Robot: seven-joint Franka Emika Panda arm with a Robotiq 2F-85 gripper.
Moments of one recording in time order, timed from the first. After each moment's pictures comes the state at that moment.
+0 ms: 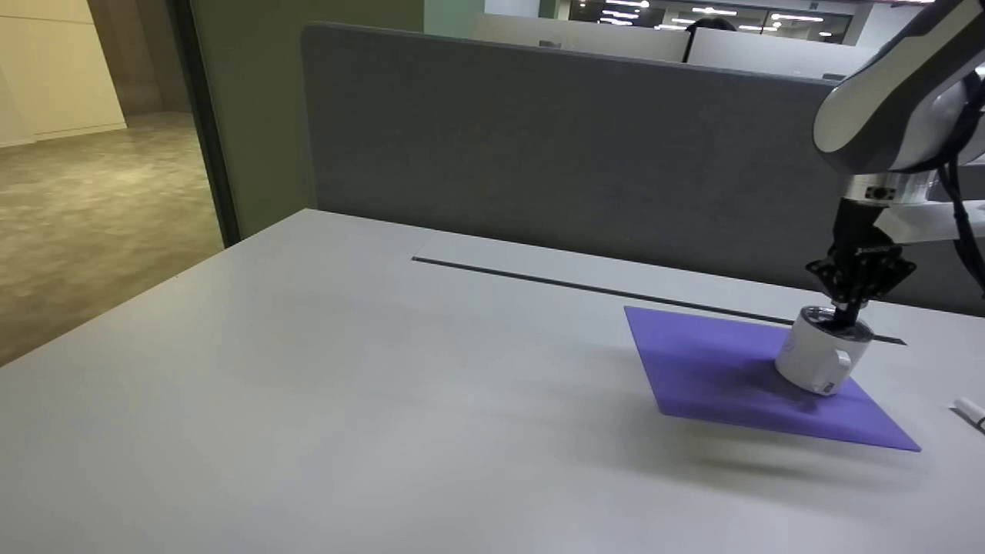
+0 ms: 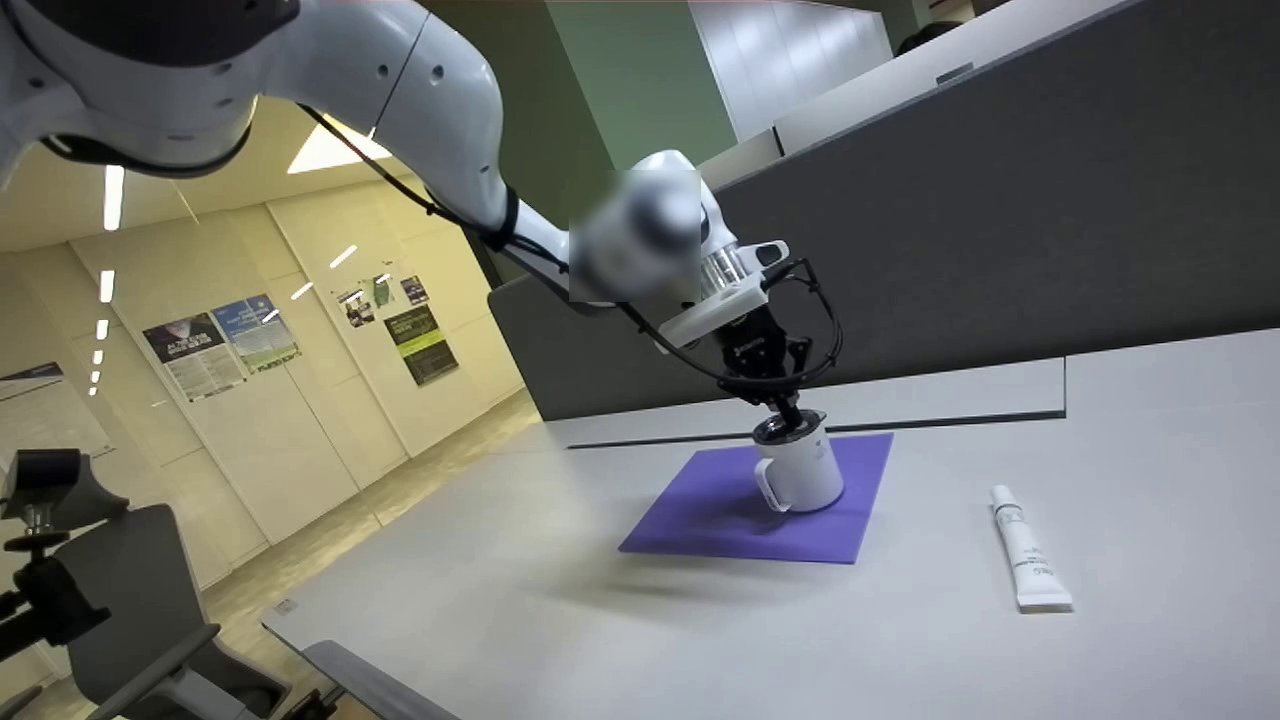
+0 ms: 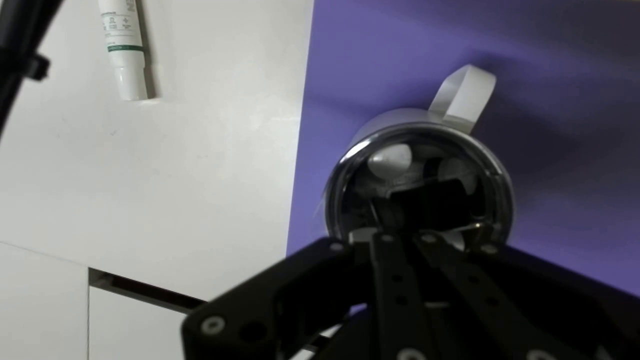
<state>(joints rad) -0.08 0.73 -0.07 -1.67 -0.20 2.38 -0.16</state>
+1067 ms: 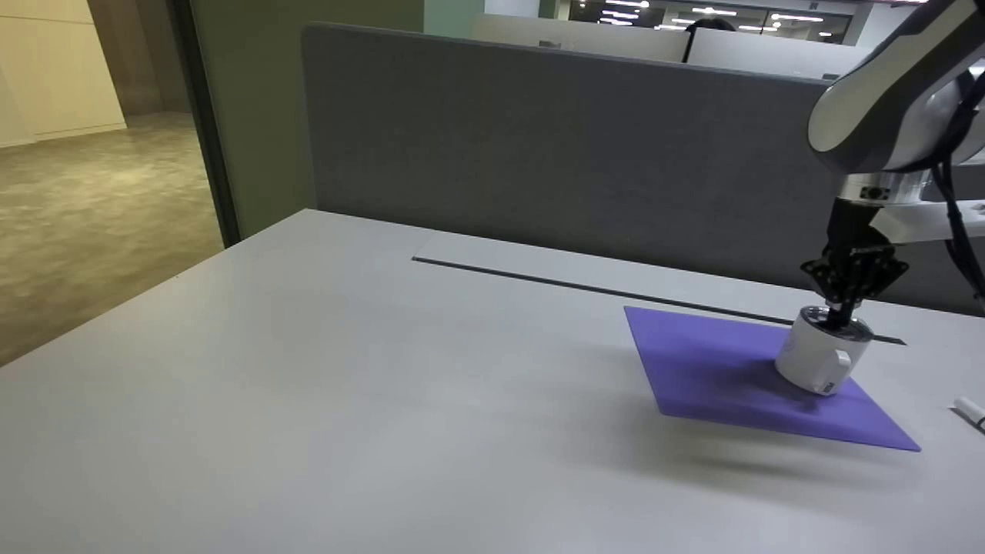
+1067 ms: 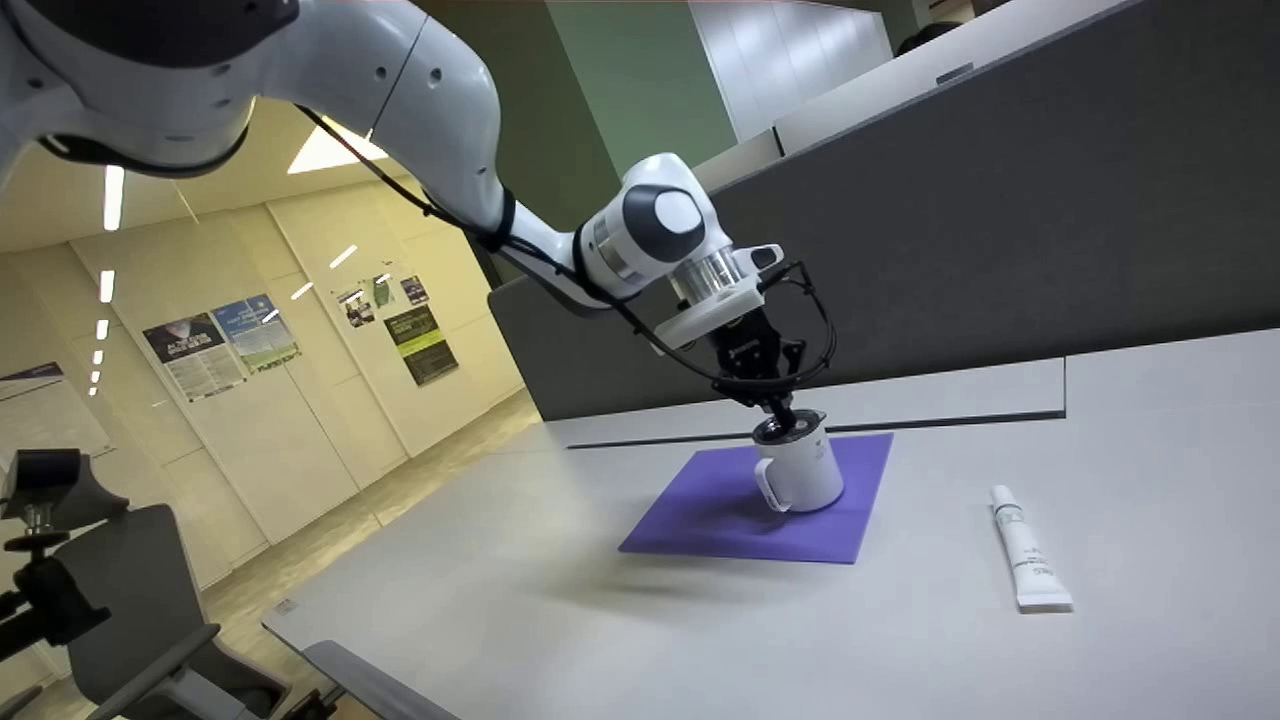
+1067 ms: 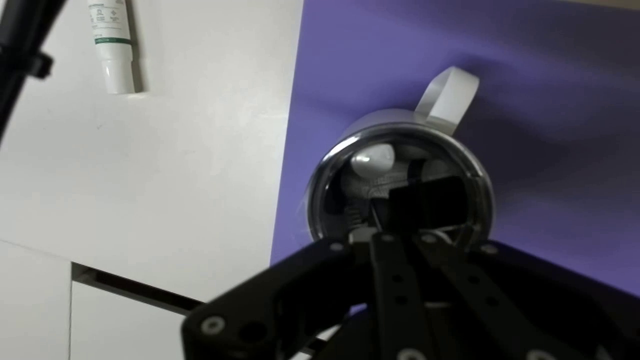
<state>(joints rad) -0.08 0.72 -0.07 -1.67 -0.19 2.38 -0.18</state>
